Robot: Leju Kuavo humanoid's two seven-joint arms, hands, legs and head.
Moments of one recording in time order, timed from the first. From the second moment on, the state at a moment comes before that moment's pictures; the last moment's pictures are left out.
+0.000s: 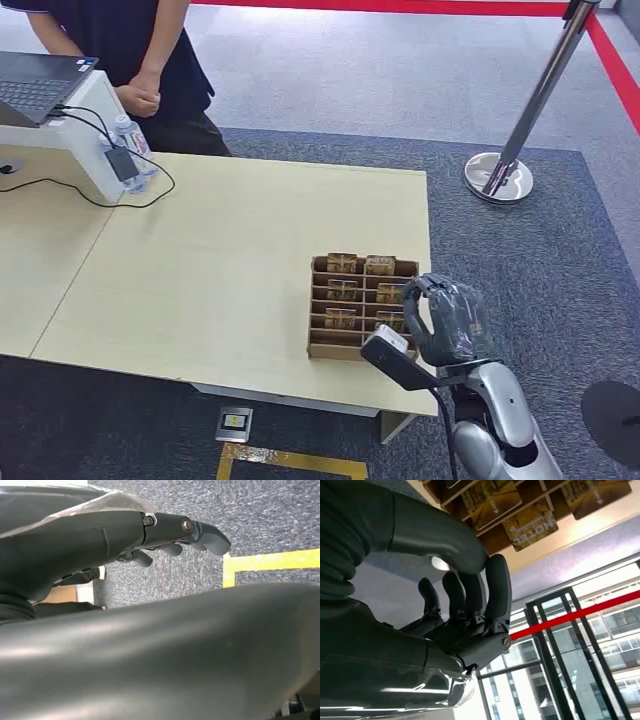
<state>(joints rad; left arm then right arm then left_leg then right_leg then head) -0.09 -0.15 1.20 -0.22 -1.25 0.14 0.01 -0.22 -0.19 0.53 -1.54 1.06 -0.06 -0.03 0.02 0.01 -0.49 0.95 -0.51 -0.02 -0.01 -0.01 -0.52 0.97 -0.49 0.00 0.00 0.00</state>
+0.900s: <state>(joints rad) -0.09 -0.15 1.21 -0.22 -1.25 0.14 0.01 -0.22 -0.15 0.56 -1.48 1.06 -0.11 0.02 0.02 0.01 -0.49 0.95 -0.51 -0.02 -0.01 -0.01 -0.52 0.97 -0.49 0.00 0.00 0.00</state>
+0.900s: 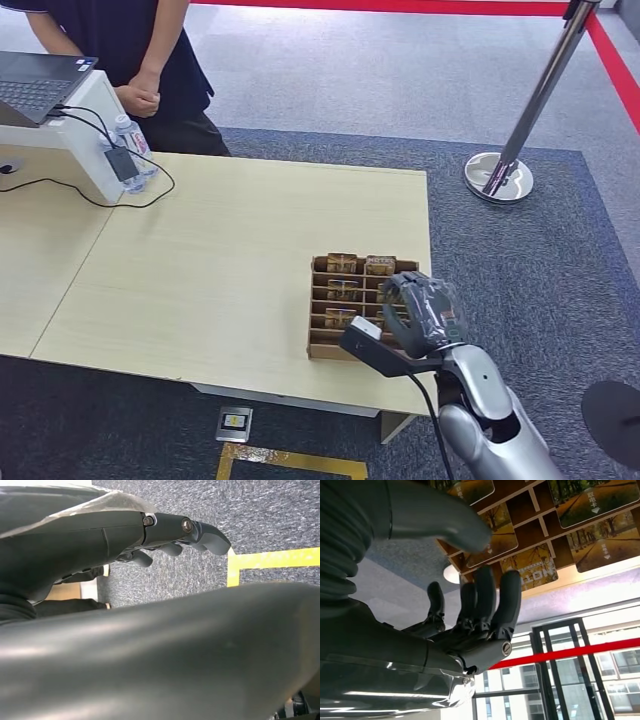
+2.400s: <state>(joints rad) -0.09 -0.15 1.21 -0.22 -1.27 0.14 0.01 -0.15 -0.16 0.51 -1.45 1.04 -0.09 0.03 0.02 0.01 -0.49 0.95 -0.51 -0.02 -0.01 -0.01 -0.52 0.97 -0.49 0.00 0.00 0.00</state>
